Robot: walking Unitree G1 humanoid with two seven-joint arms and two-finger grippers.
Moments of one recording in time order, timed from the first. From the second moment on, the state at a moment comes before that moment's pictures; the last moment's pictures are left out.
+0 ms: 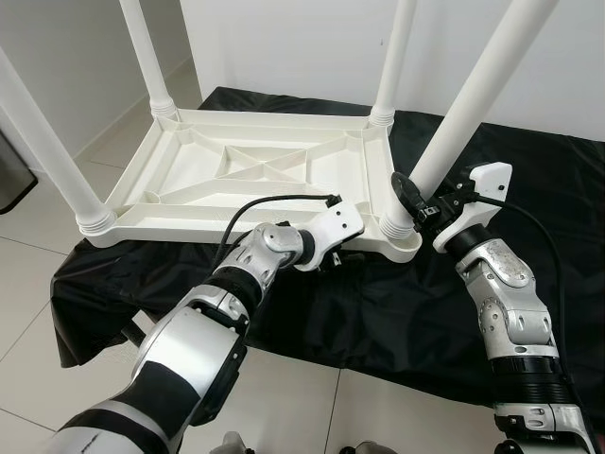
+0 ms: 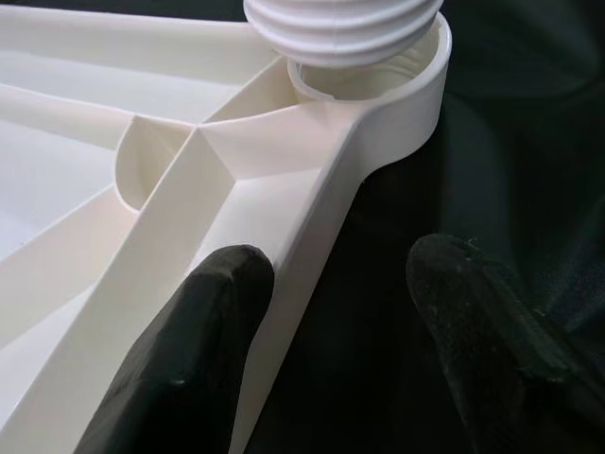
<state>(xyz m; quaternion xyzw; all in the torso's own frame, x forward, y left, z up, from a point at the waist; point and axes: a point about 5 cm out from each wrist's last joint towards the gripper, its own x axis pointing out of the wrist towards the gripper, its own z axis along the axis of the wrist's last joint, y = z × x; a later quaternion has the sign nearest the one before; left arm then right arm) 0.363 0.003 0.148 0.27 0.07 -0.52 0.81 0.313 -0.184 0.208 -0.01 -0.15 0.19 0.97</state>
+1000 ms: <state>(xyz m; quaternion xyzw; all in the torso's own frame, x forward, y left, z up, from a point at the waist) 0.371 0.019 0.154 0.26 0.08 -0.49 0.82 0.313 -0.184 0.208 -0.01 -0.15 0.19 0.97</state>
